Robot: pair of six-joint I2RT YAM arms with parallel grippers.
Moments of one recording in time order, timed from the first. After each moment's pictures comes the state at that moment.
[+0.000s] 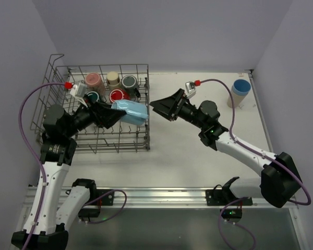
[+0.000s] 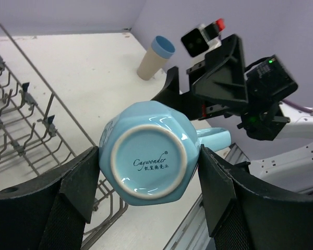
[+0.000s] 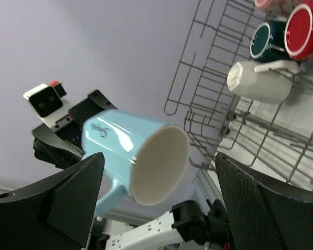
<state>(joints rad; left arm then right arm) -0.08 0.75 0.94 -0.22 0.76 -0.56 0.64 1.30 0.85 0.60 -0.38 1.26</state>
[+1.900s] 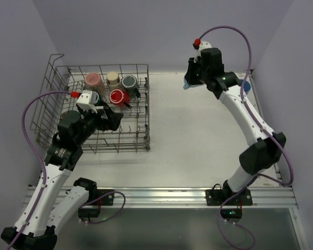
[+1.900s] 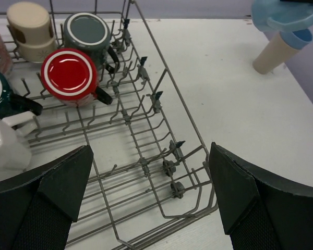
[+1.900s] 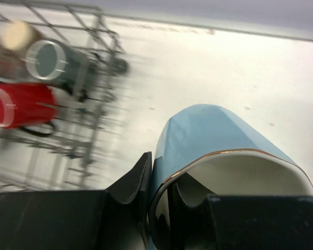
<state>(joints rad) -0.28 0.71 0.86 -0.36 0.17 -0.29 0.39 1.61 1.70 -0.56 -0.01 0.25</state>
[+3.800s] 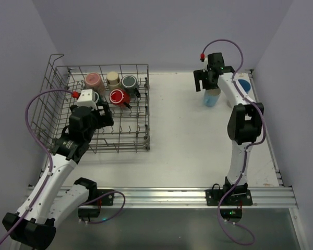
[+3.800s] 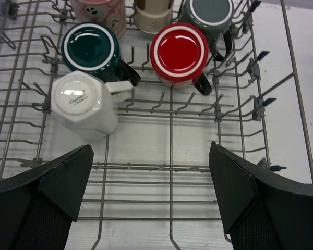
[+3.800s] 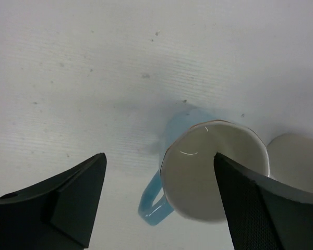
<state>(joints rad) -0.32 0.82 0.83 -0.41 -0.27 -0.26 0.14 2.15 1.96 -0.74 0.03 -0.05</state>
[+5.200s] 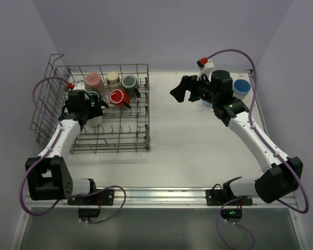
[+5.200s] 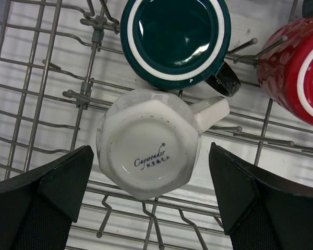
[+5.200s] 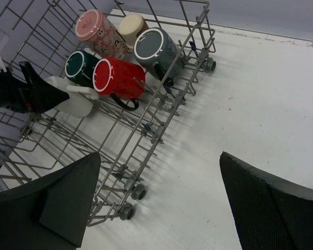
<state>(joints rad) 0.05 1.32 0.92 -0.30 -0.14 -0.19 0.39 1.34 1.26 -0.20 -0.30 0.31</state>
